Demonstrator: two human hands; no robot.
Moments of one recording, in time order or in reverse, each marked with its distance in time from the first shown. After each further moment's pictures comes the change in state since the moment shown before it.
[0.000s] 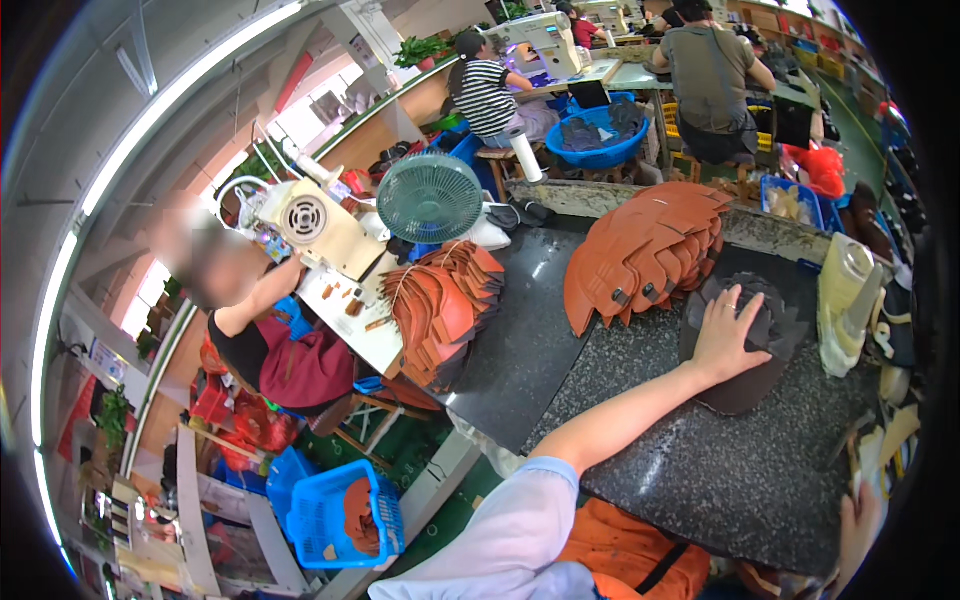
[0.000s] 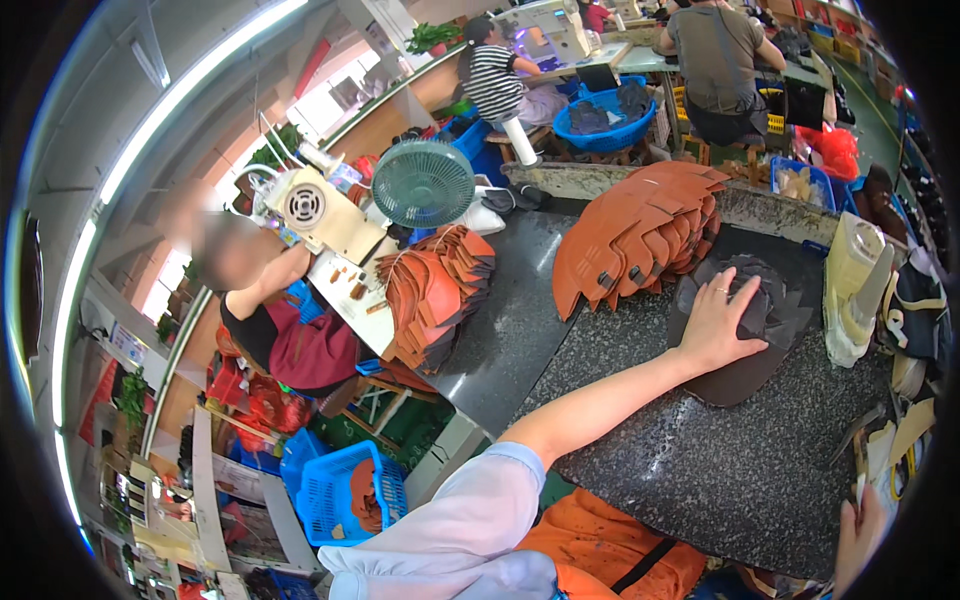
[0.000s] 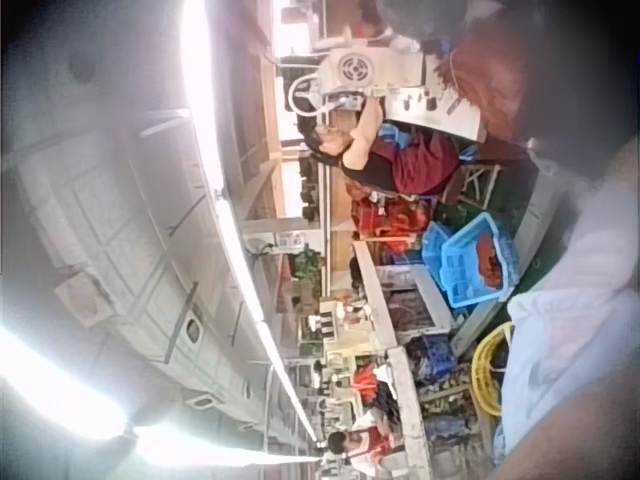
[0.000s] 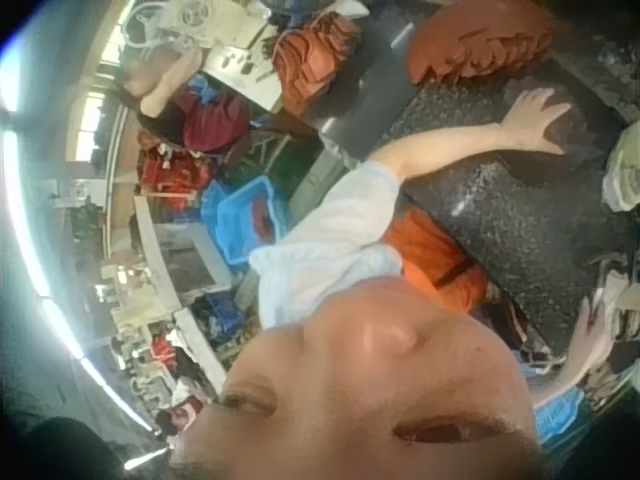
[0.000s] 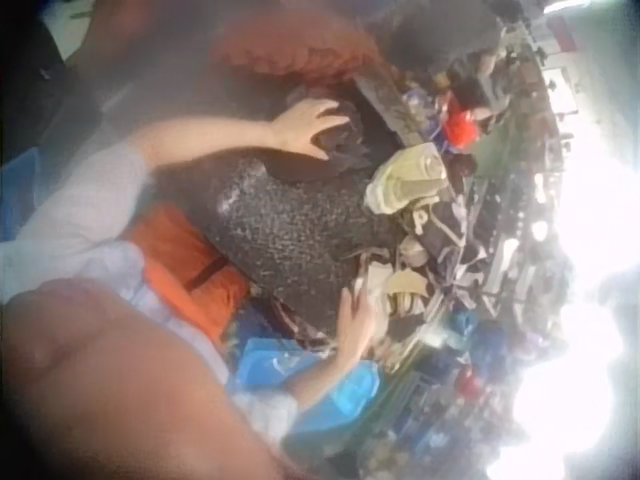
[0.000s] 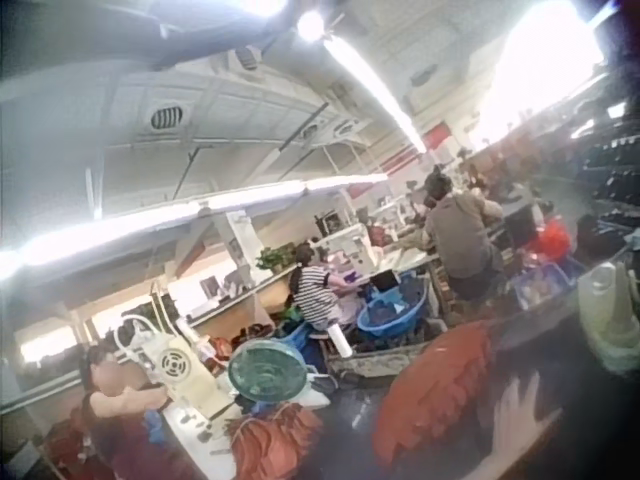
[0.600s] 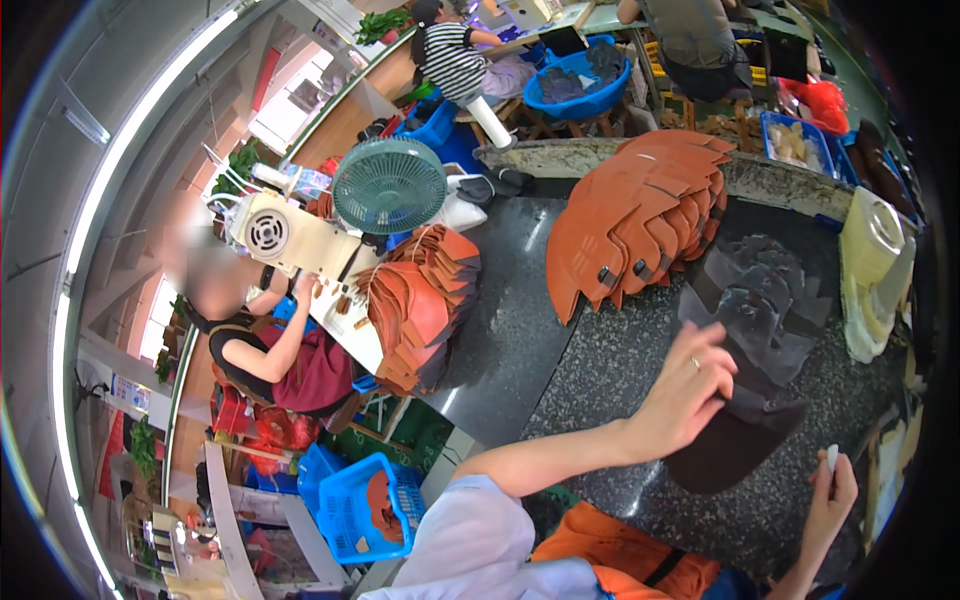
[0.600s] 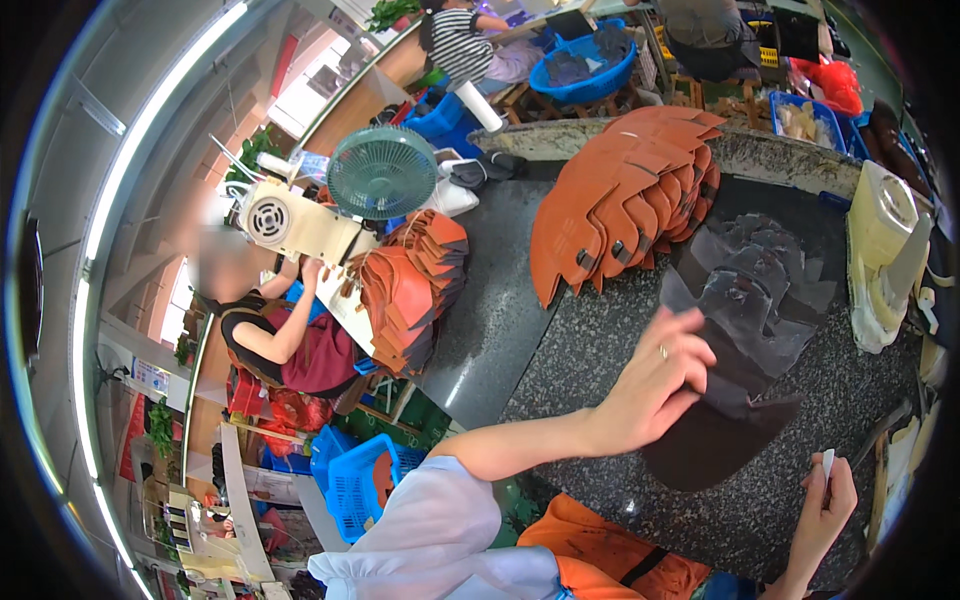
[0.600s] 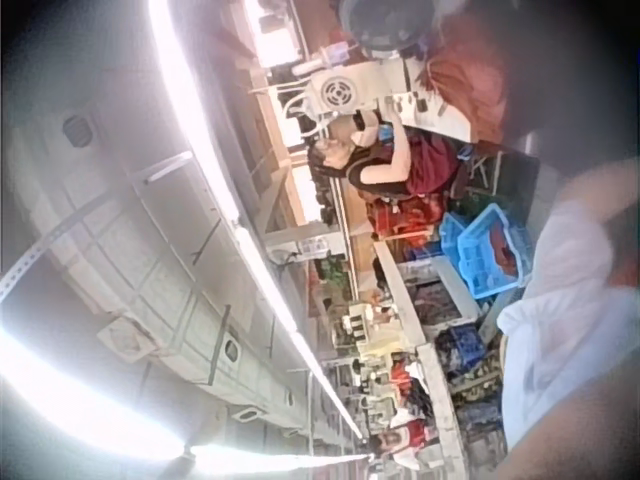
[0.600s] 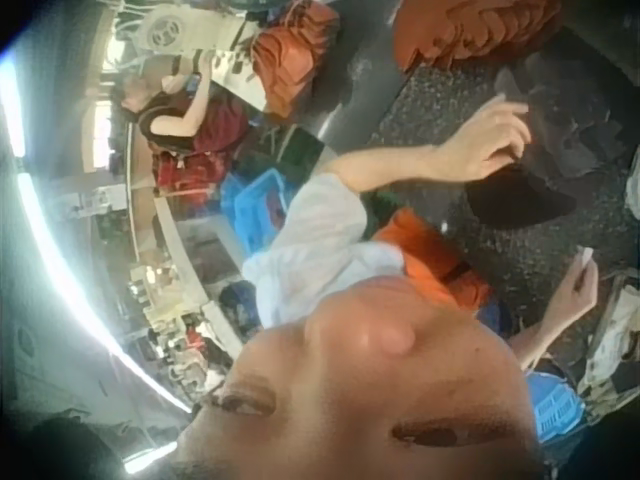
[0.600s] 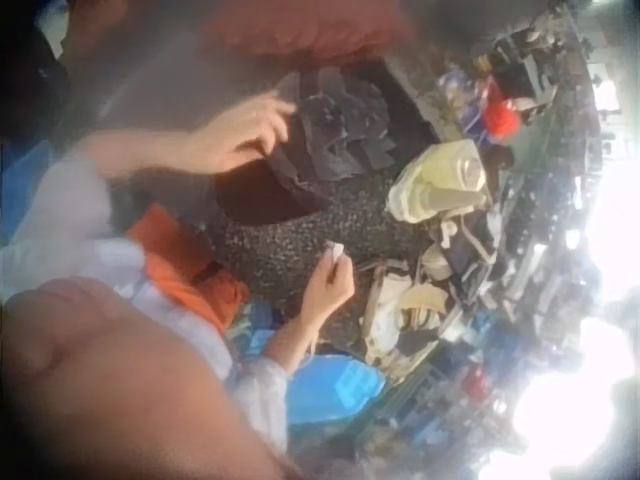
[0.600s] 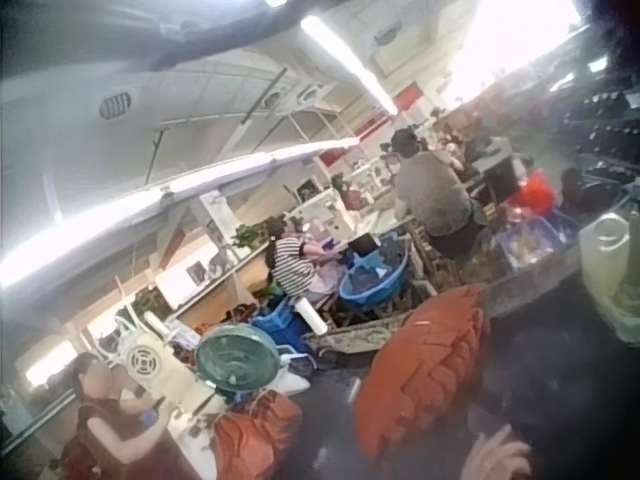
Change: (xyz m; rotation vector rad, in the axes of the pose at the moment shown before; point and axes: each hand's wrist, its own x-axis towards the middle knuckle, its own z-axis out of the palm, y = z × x) left_hand -0.072 0.022 -0.085 -0.385 -0.017 0.108; right_hand 0.050 -0.125 0.093 0.585 0.097 0.161
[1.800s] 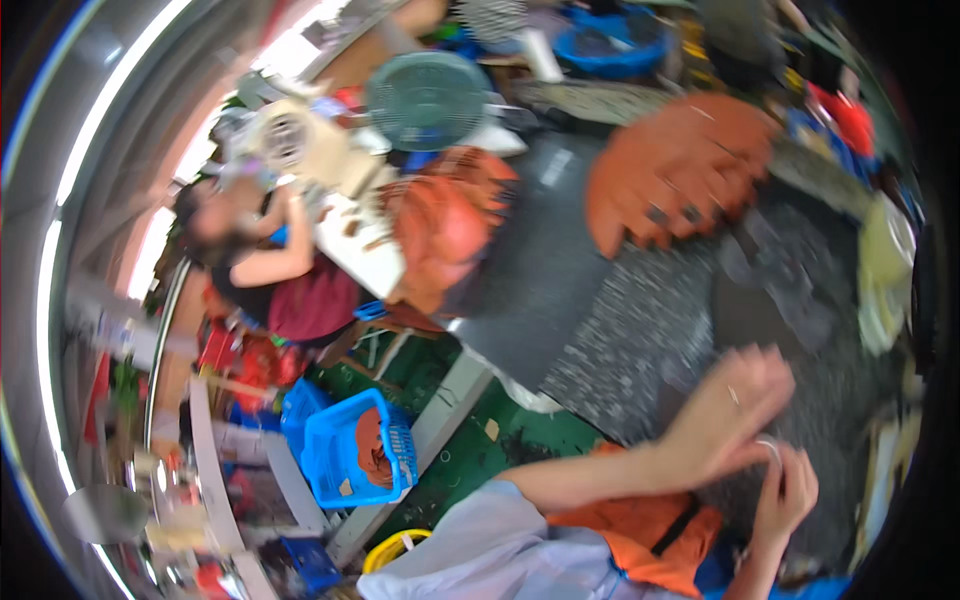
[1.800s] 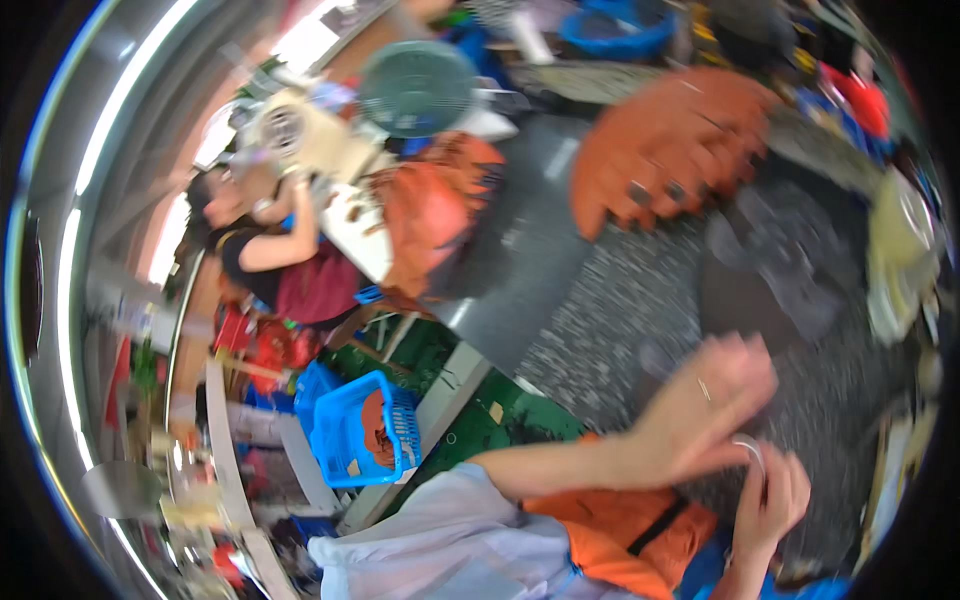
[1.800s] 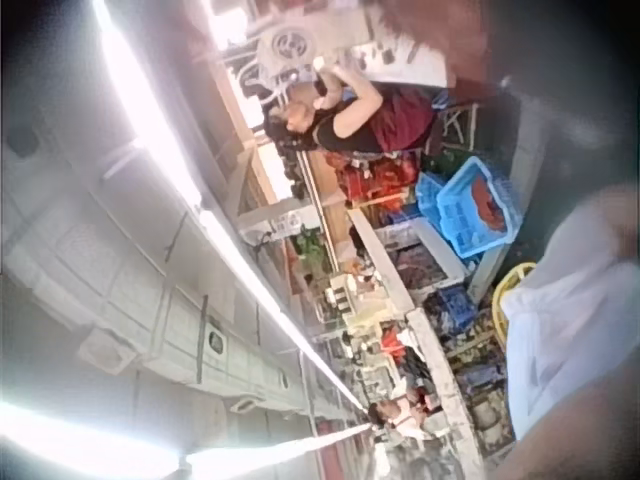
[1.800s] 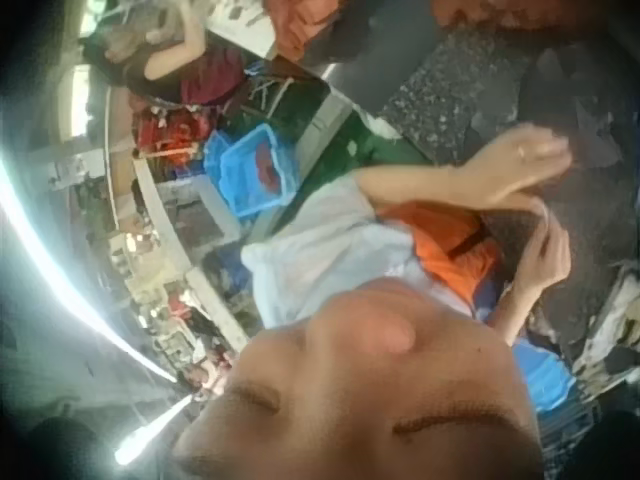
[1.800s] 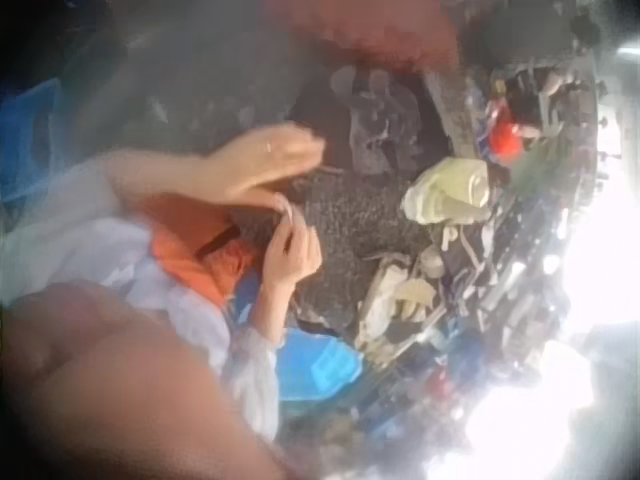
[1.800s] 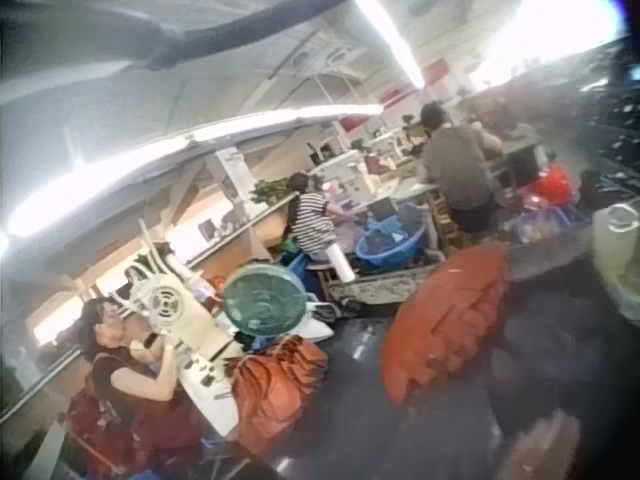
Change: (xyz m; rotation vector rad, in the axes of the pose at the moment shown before) left_hand -0.060 0.092 0.011 0.083 0.141 0.090; right_hand -0.070 -0.075 0.047 -0.322 0.076 -0.736
